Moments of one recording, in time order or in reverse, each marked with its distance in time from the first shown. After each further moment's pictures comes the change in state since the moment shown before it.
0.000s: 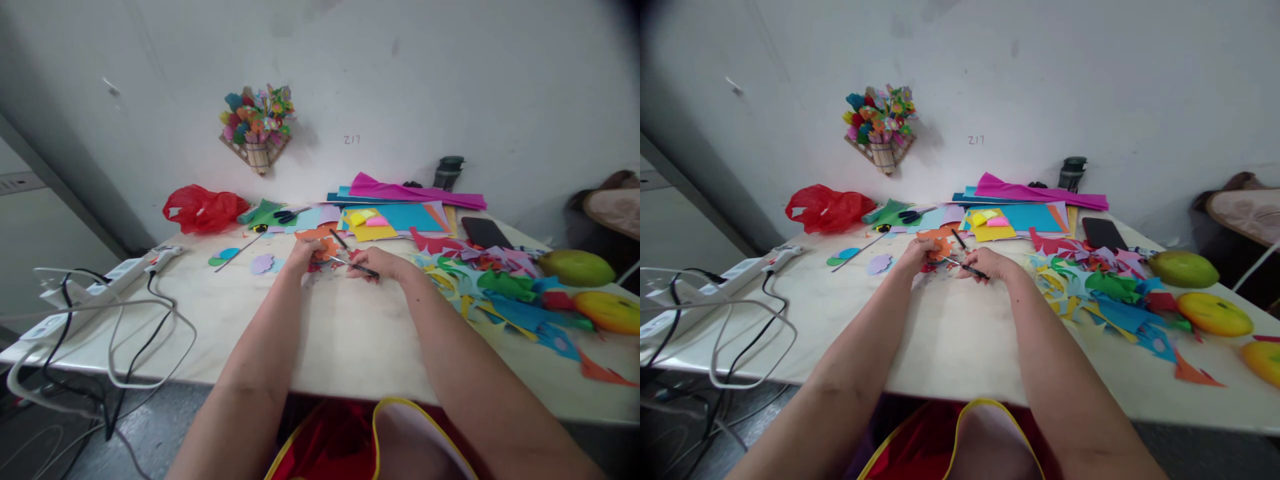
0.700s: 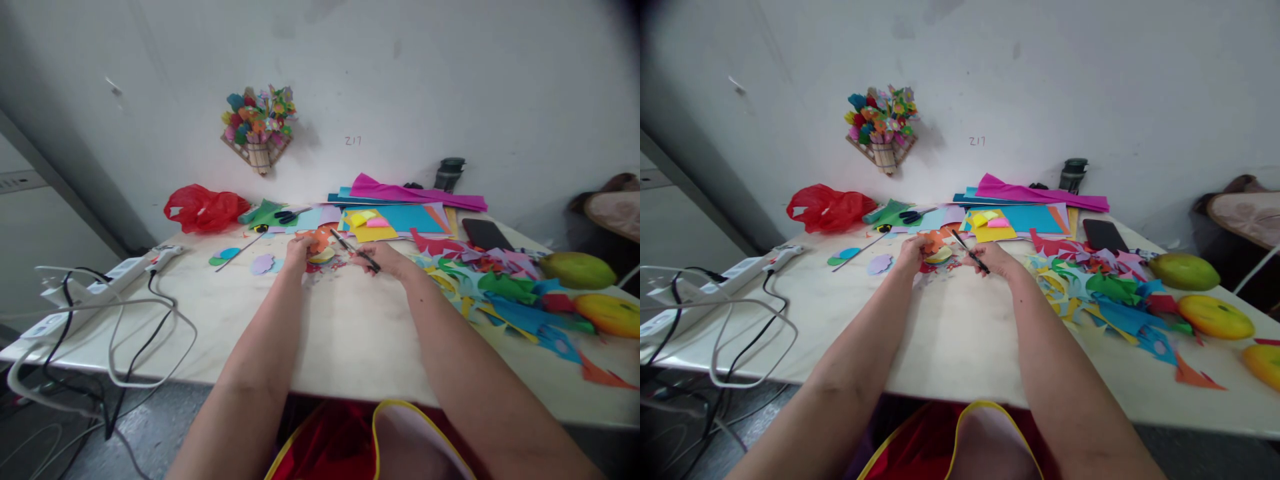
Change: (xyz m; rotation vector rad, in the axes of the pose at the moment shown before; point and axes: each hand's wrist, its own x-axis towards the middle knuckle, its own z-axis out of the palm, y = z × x) left_hand 0.004 0.001 0.000 -0.191 0.294 0.000; right_hand 0.007 0.009 -0.002 0.272 0.230 -0.064
